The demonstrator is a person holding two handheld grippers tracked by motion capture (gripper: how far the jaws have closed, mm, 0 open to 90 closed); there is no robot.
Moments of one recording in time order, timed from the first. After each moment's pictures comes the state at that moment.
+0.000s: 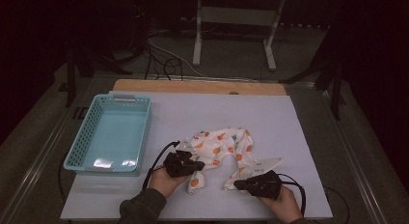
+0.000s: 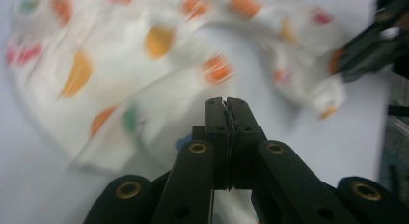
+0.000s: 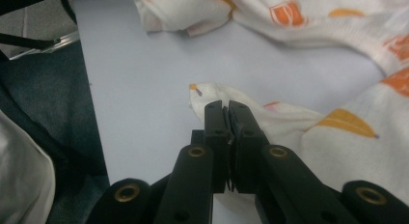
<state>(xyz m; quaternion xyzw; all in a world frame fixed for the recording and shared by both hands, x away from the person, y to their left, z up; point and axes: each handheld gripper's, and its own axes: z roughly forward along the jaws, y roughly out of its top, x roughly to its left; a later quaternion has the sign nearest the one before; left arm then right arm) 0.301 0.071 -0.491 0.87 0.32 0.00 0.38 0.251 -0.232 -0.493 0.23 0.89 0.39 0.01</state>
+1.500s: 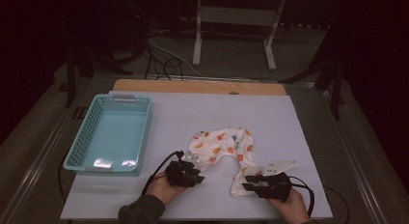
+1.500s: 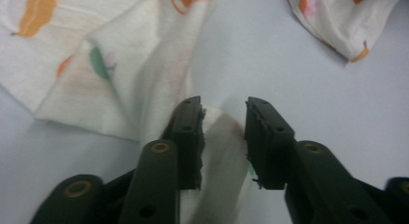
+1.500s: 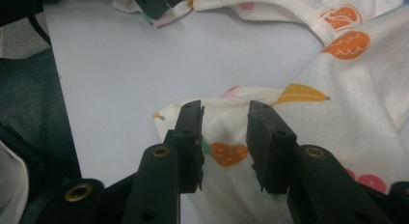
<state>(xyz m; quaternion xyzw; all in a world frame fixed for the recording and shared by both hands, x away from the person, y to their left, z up) 0.282 0.058 -0.508 0.90 0.28 -0.01 0.33 0.247 -0.262 -0.500 0.27 0.87 0.41 0.04</state>
